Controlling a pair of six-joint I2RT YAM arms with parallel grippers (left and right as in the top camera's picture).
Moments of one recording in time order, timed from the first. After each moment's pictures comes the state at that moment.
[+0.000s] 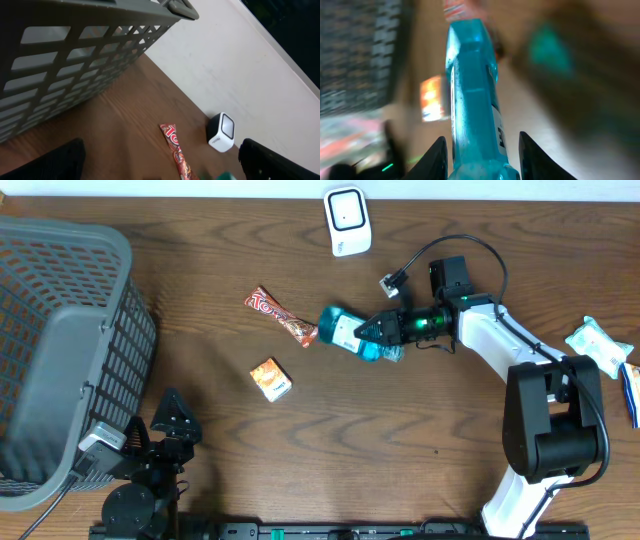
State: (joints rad) left arm -0.07 0.01 0.43 -0.61 -0.25 -0.78; right arm 0.18 1.95 1.24 -0.43 -0.88 0.06
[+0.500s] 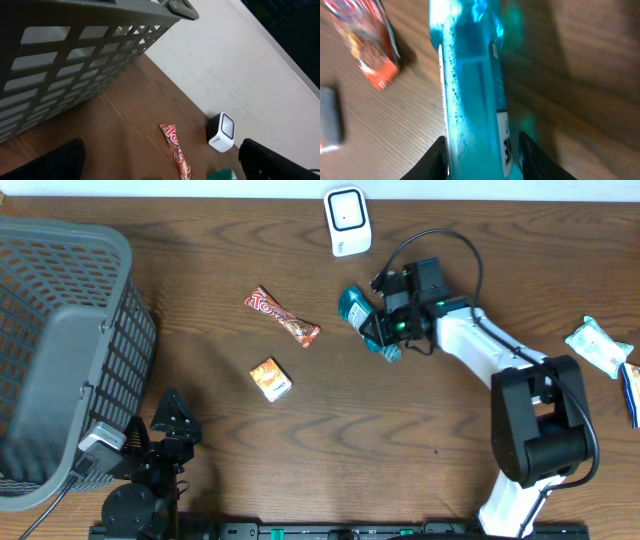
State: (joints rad) left arm -0.07 0.01 0.43 -0.61 -0.25 -0.78; right arm 0.30 1.95 1.24 -0.40 -0.36 -0.01
